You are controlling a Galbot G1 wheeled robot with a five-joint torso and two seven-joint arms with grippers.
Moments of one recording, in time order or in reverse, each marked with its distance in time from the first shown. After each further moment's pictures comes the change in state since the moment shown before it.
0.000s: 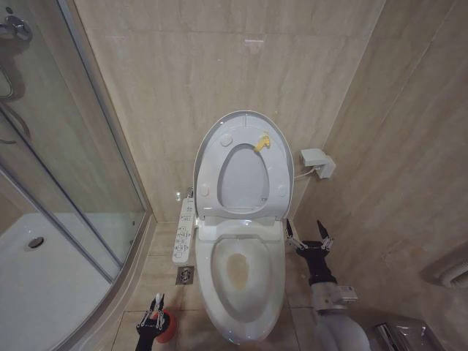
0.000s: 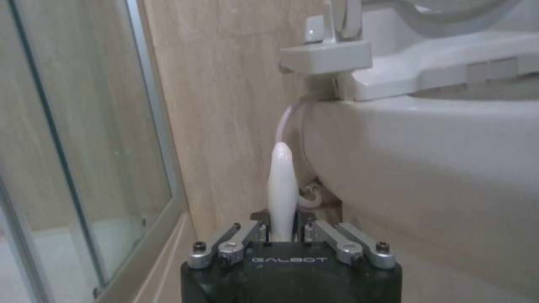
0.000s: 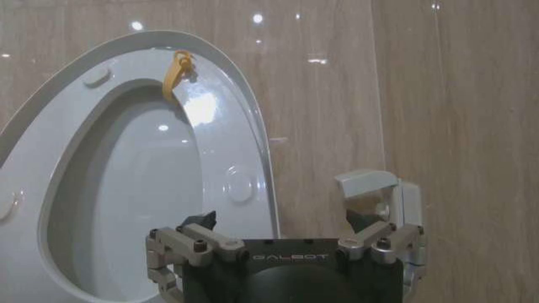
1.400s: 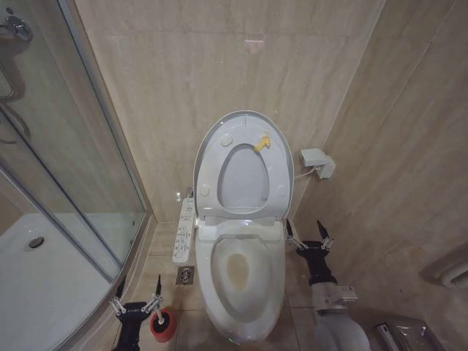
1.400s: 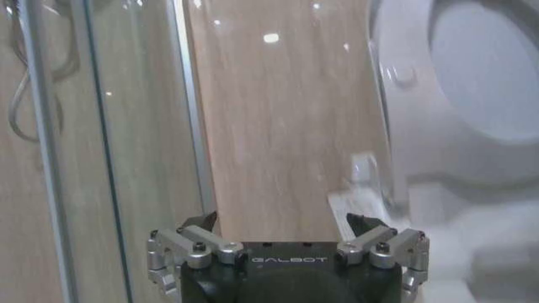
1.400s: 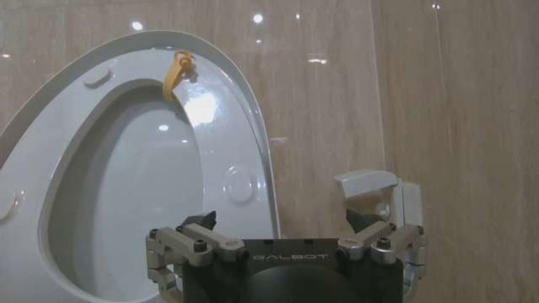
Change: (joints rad) left arm 0.361 0.004 -0.213 -0.785 0.078 0.266 -0.120; right arm 0.000 0.000 0.000 0.000 0.000 0.000 0.000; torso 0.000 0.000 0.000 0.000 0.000
